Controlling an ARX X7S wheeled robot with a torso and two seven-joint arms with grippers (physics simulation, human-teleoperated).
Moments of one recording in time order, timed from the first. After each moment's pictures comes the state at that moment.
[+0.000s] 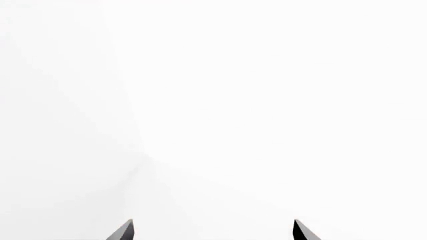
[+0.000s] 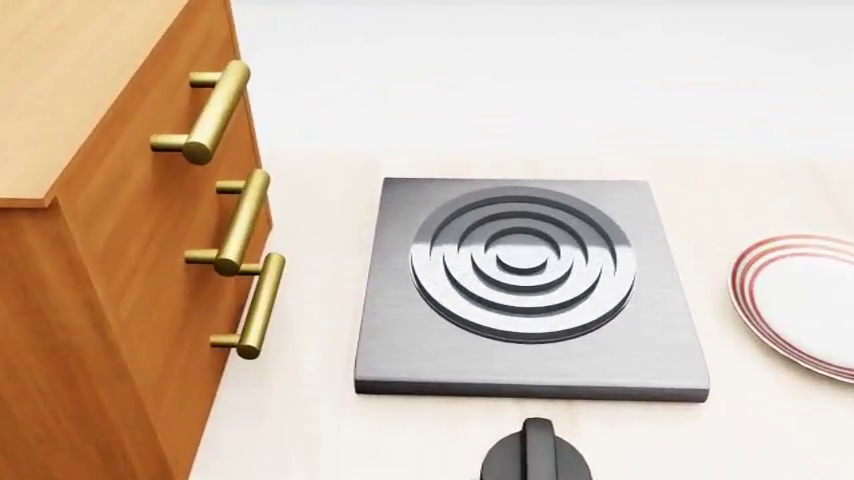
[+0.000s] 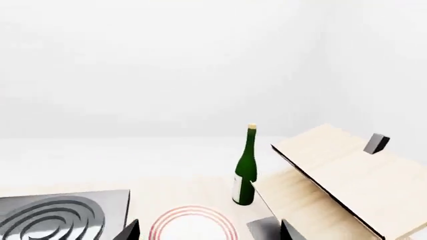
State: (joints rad) left arm -0.62 -0.47 -0.36 0.97 -0.83 -0.39 -0.64; right arm 0.18 0.92 1.09 -0.67 1.14 1.33 0.12
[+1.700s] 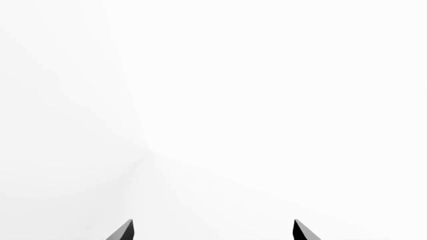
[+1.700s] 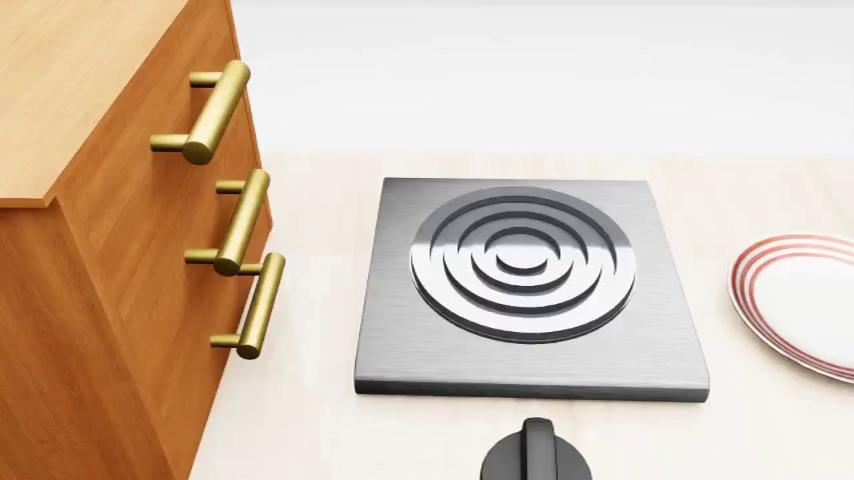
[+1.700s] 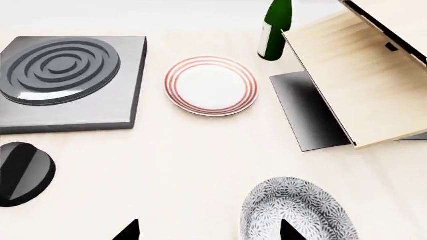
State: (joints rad) left arm -0.57 -0.47 -0.31 0.94 -0.79 -0.33 -0.63; right arm -0.39 1.03 1.26 -0.46 1.12 1.37 -0.18
